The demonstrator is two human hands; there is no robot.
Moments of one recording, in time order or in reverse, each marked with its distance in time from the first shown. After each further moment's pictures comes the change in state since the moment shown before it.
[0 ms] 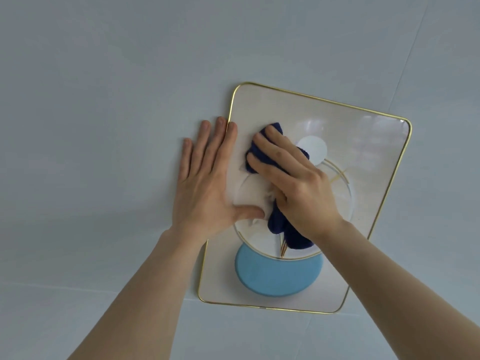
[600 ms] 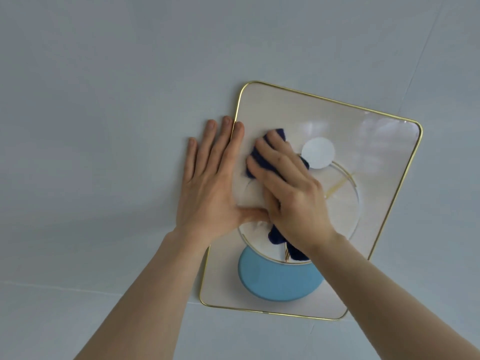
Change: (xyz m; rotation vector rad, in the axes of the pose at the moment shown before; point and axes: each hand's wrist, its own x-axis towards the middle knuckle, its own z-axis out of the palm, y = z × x) left_hand 0.000 -0.002 0.004 0.003 0.037 0.027; right_hand -0.003 -0.019 0.017 0.033 0.038 0.055
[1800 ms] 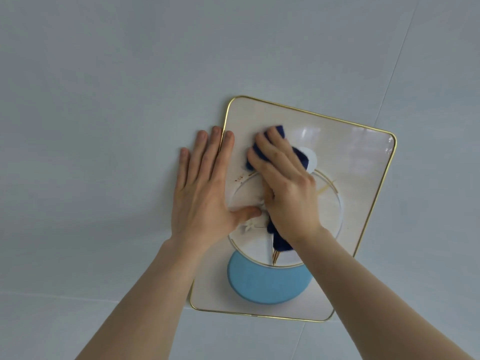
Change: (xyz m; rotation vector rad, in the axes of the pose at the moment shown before) left_hand -0.001 0.012 -0.004 0.042 0.049 -0.030; right_hand 0.014 0.006 -0.006 -0.016 0.109 0.089
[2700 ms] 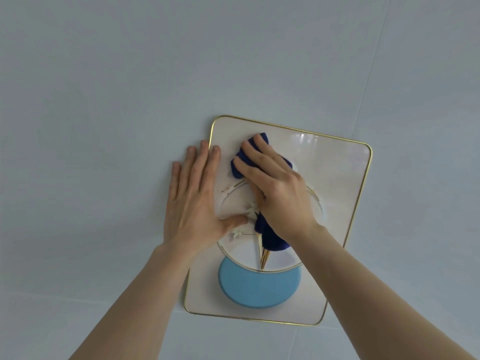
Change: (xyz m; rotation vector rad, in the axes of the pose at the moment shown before) left_hand 0.001 0.004 -0.005 0.042 -0.041 -0.003; right_hand 0.016 0.014 -0.023 0.013 -0.031 -0.073
